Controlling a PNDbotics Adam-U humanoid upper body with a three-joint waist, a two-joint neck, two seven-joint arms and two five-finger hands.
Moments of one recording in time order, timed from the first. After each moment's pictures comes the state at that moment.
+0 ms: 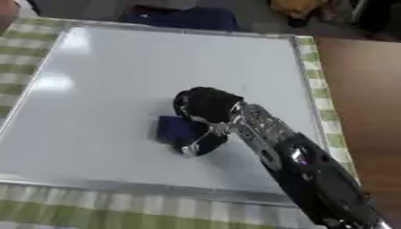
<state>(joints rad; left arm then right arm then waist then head) -0.24 0.24 0.13 -1.98 0.37 -0.18 -0.06 -0.63 -0.42 0.38 -1.50 1.08 -0.38 0.34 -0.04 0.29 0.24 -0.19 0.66</state>
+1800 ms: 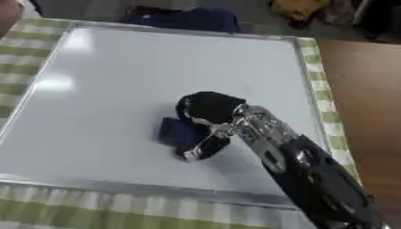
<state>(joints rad) -0.24 0.24 0.13 -1.98 0.37 -0.17 -0.06 -0.62 -0.43 0.37 -1.52 0.98 -0.36 0.41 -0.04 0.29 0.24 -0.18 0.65</state>
